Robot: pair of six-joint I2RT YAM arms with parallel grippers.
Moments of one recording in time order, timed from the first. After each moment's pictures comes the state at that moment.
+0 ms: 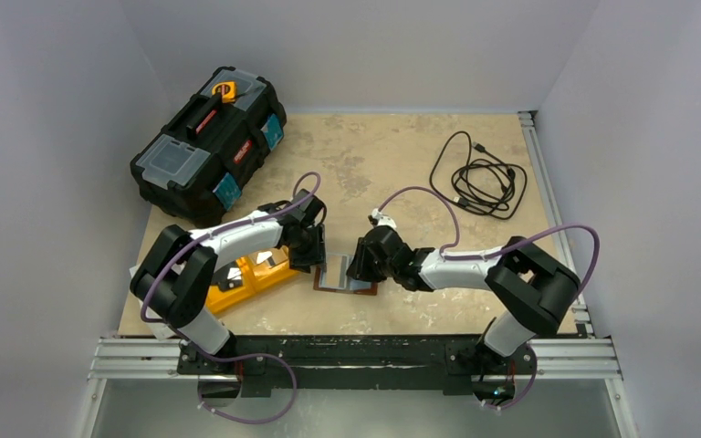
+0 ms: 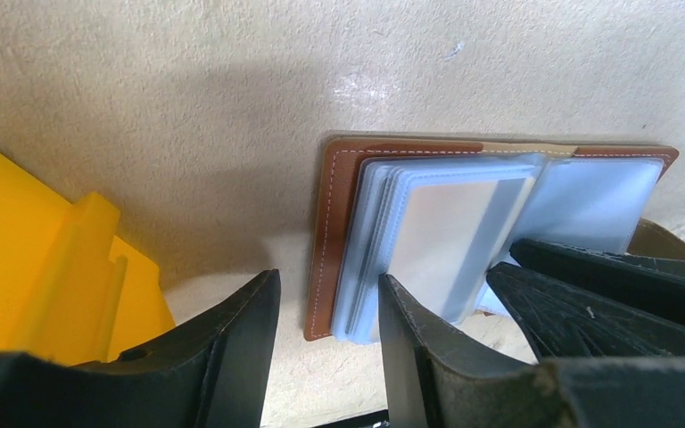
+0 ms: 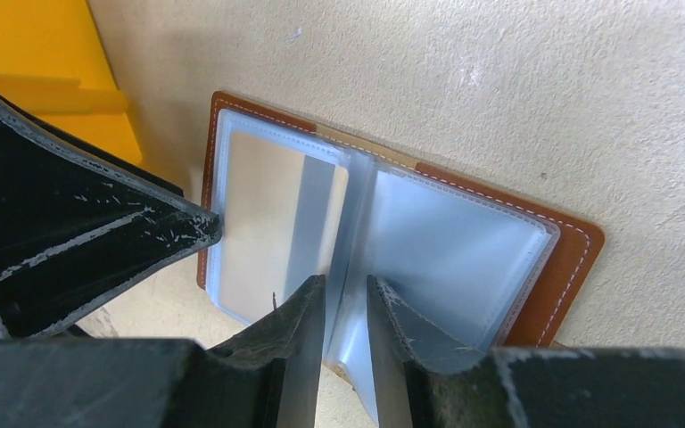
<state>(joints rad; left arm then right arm) -0.61 1.61 0.93 -0.58 0.09 -0.69 0.91 1.59 0.66 0.16 0.05 0.92</state>
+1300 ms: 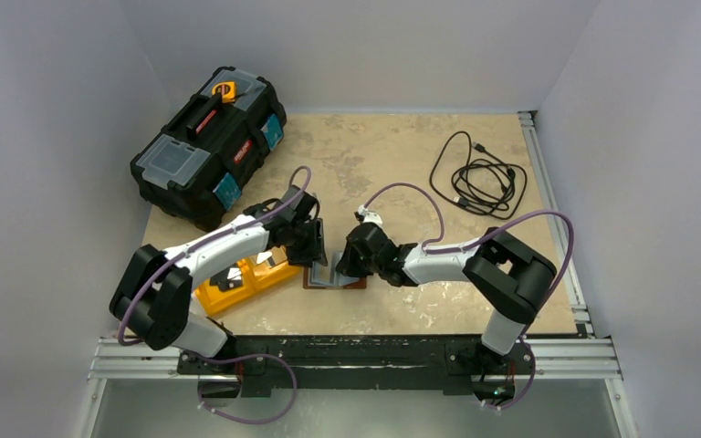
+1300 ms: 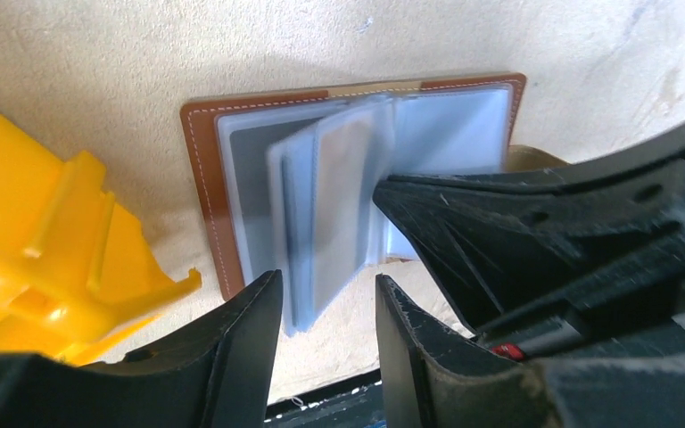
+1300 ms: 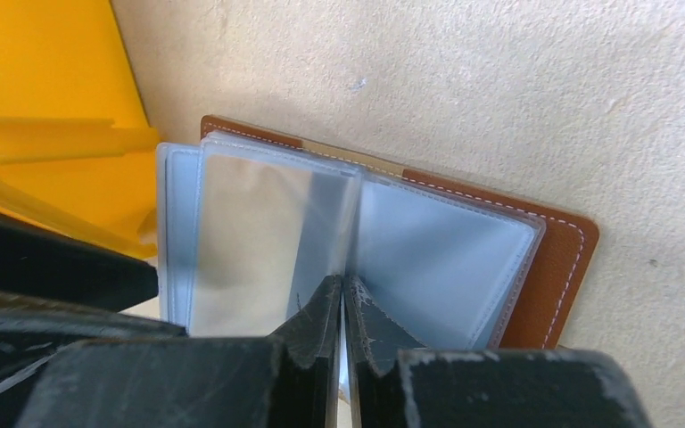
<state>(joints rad) -0.61 1.48 0.92 -0.59 0.13 -0.69 0.95 1.73 0.78 0.16 0.09 0.92</state>
